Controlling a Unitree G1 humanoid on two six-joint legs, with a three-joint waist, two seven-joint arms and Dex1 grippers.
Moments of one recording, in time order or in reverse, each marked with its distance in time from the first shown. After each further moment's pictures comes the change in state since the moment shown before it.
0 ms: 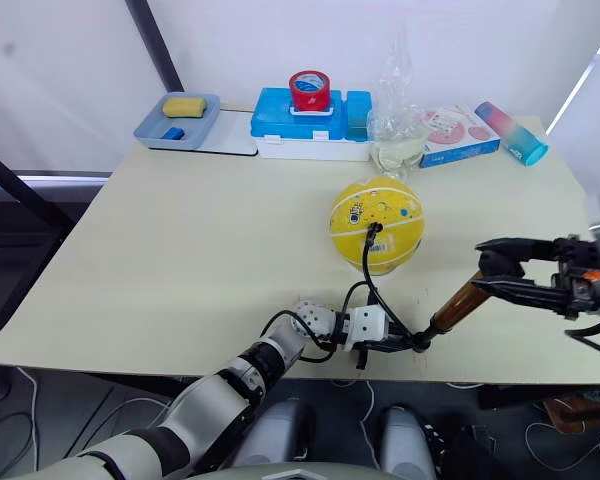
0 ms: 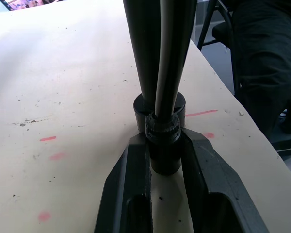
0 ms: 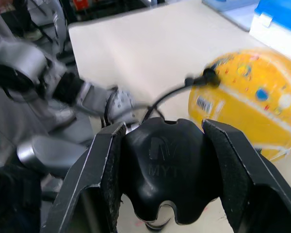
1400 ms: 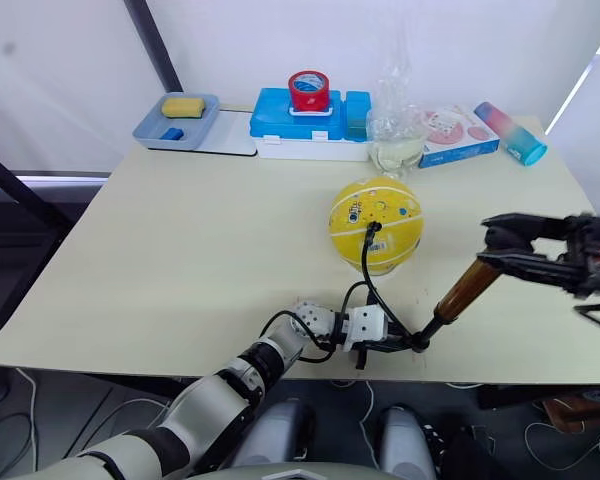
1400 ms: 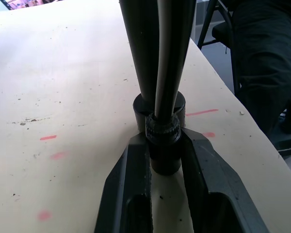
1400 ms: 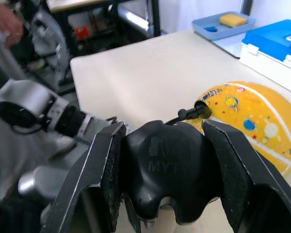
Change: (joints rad) left arm 0.001 0.002 0.004 0.003 0.003 0.000 0.002; right arm -0.105 0.059 -0.076 0.013 0.143 0.141 -0.067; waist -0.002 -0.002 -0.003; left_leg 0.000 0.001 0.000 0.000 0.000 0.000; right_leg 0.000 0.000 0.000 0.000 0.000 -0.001
